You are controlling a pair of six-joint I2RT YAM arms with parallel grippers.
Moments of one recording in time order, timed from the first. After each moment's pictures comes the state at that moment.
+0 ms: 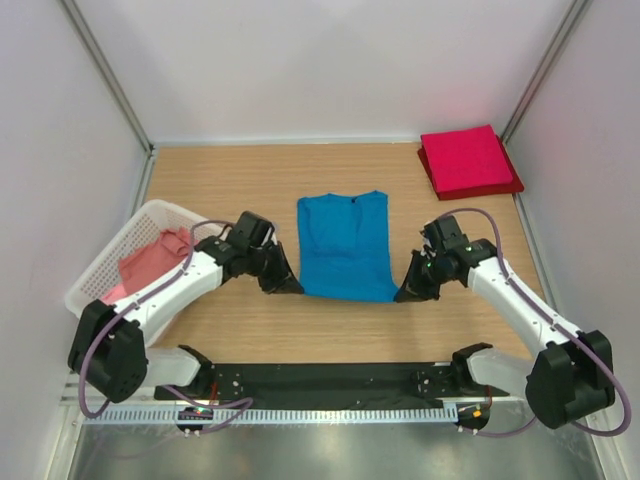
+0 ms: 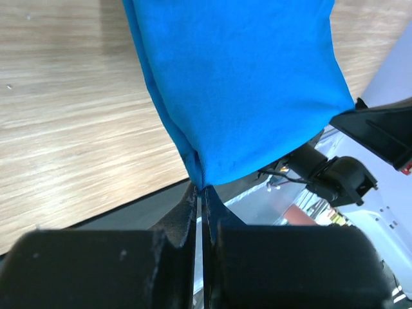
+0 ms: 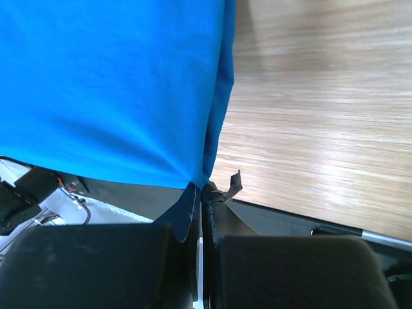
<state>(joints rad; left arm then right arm) -0.55 1.30 0.85 -0.58 0.43 -0.93 0.31 1.14 0.75 -0.83 -0.34 0.66</state>
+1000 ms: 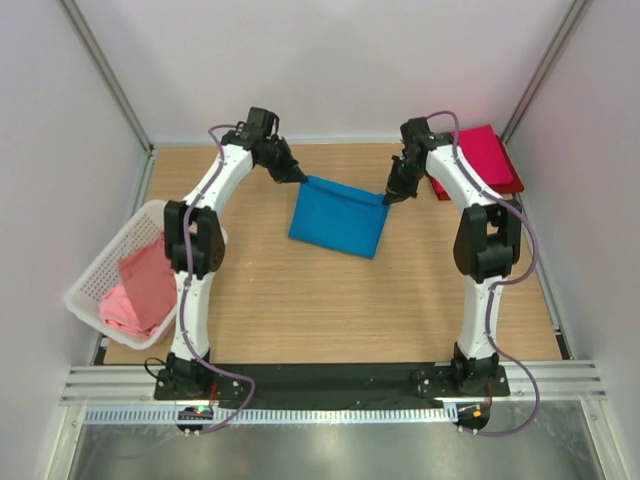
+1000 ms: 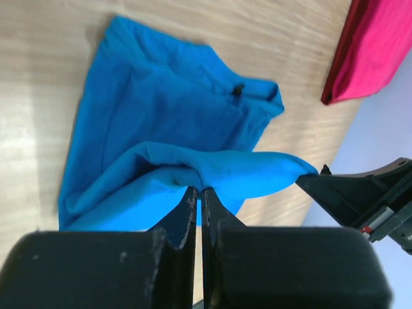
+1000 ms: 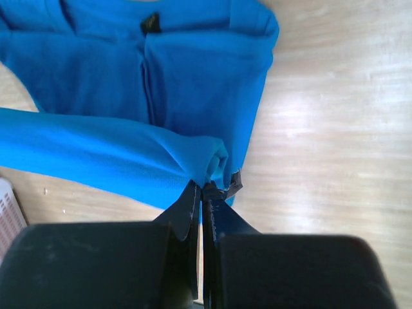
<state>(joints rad) -0.30 2.23 2.11 -0.81 0.38 -0.78 0.21 2.07 1.87 -0.97 -0.18 0.50</state>
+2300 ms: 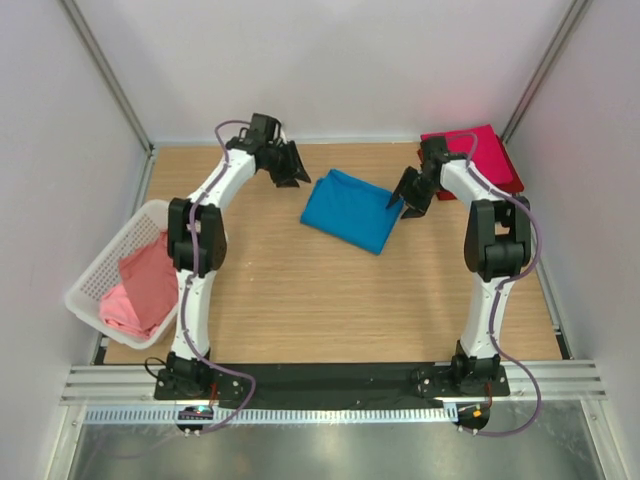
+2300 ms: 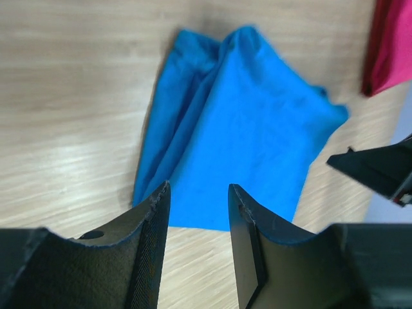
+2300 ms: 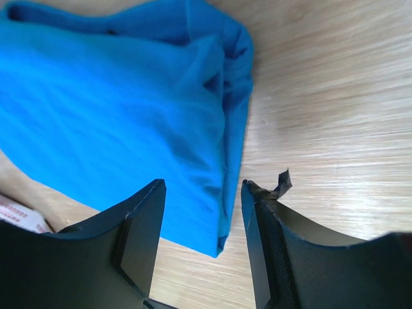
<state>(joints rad) -0.28 2.29 2.10 -0.69 0.38 -0.58 0.10 2.09 1.68 -0.76 -0.25 0.63</state>
